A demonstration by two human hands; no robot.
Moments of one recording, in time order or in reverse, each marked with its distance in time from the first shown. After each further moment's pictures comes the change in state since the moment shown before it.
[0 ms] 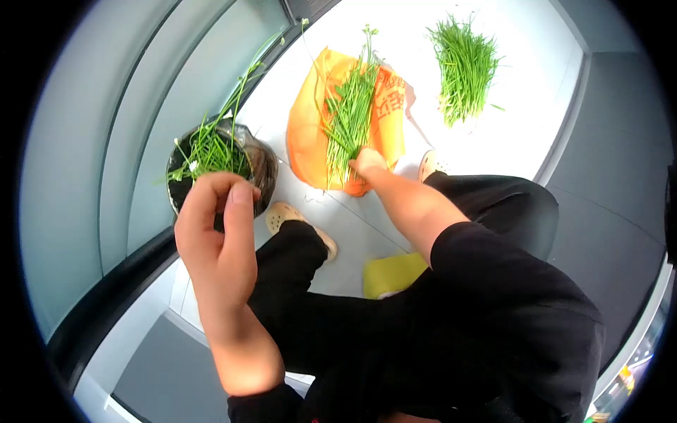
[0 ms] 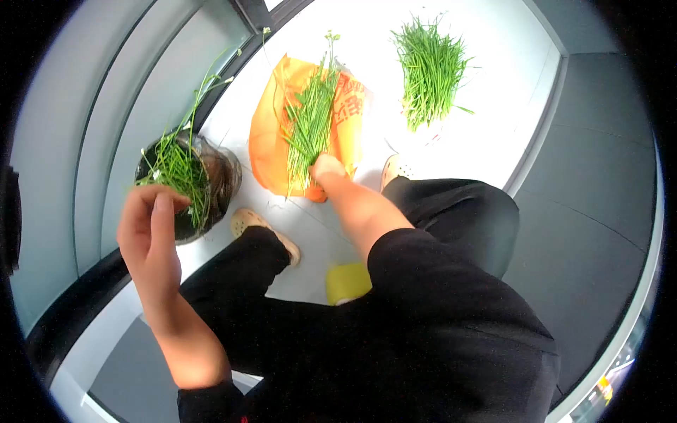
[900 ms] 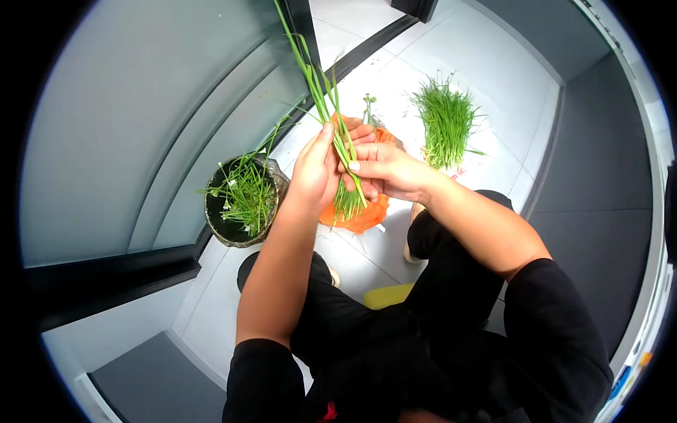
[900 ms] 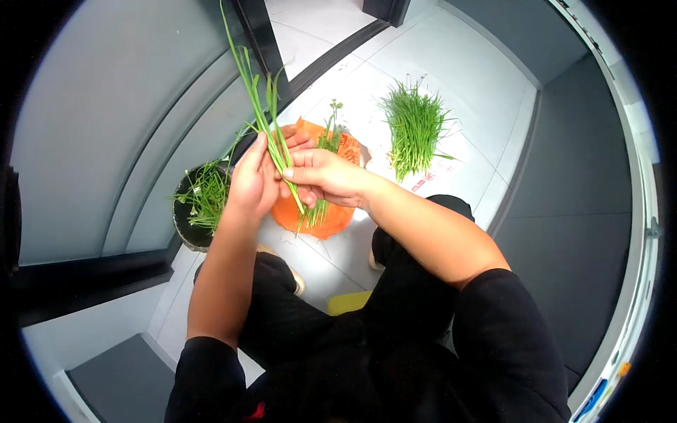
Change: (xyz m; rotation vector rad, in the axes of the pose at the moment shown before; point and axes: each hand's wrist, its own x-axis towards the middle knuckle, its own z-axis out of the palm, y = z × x) left_hand 0.023 0.022 0.074 -0.982 -0.435 -0.095; right_hand -0.233 -0.067 -0.248 1.115 -0.828 -0.764
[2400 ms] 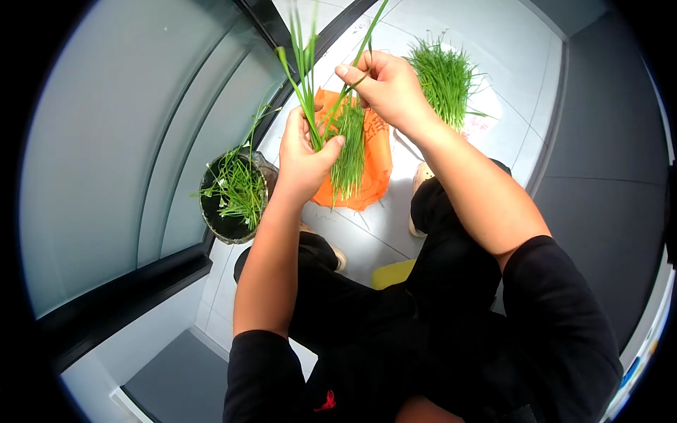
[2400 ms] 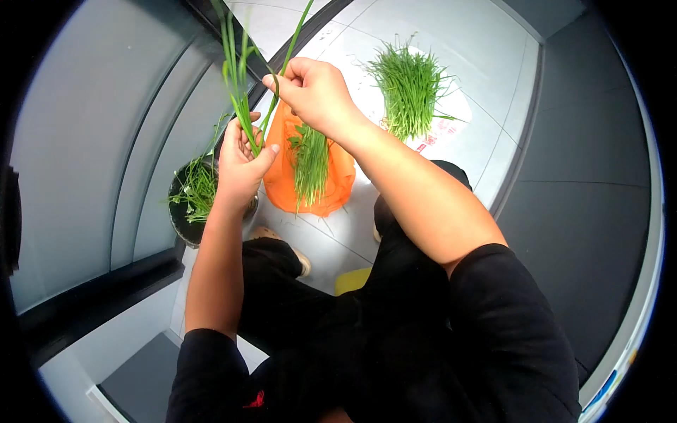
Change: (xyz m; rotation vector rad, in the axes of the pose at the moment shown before) left_hand 0.015 -0.019 0.015 0.530 0.129 0.226; right_hand 0.006 -0.049 -0.039 -0.675 0.779 -0.530
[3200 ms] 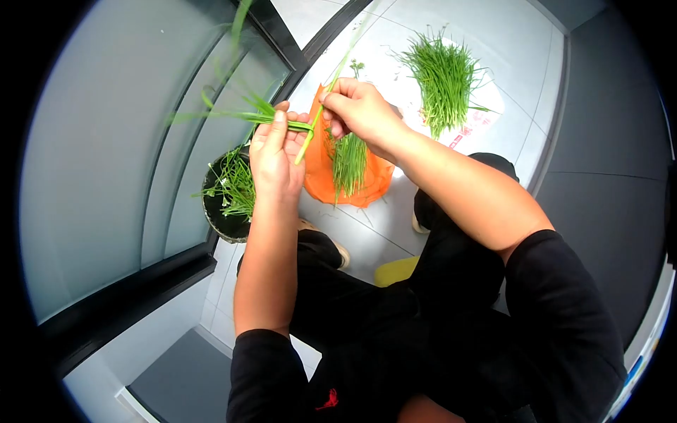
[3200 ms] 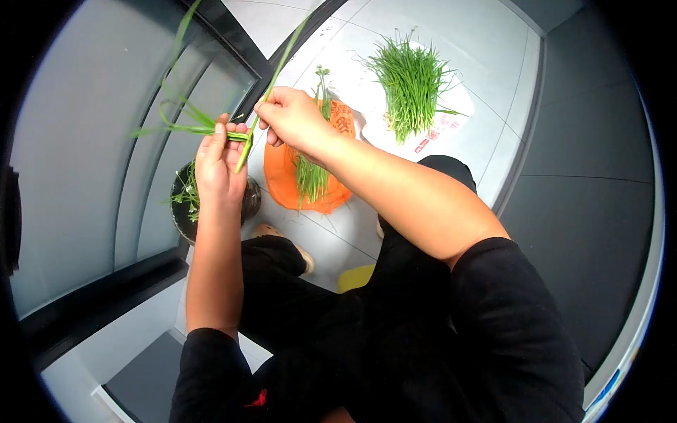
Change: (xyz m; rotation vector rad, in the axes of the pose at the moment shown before) left_hand 0.009 -0.011 -0.030 -0.634 0.272 -0.120; right_hand -0.019 0.008 0.035 0.411 -0.169 0.387
